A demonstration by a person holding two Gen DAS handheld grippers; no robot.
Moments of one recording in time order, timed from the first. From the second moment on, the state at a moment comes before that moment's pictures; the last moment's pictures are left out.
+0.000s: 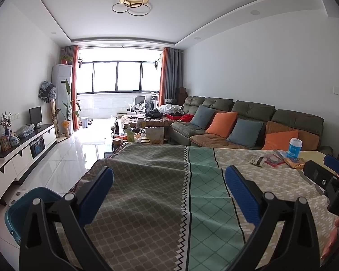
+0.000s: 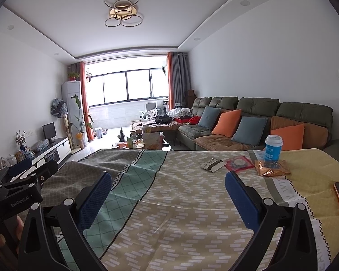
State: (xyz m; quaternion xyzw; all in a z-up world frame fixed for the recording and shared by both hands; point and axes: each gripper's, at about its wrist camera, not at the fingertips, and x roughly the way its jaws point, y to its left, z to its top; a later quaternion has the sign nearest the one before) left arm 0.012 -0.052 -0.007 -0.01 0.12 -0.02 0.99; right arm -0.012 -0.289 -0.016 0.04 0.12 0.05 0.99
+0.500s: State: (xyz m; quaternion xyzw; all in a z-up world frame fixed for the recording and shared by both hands) left arm 0.011 -0.052 -0.009 0.00 0.11 -0.02 0.99; right arm -0.010 -0.289 -0.018 0.05 0.12 0.05 0.99
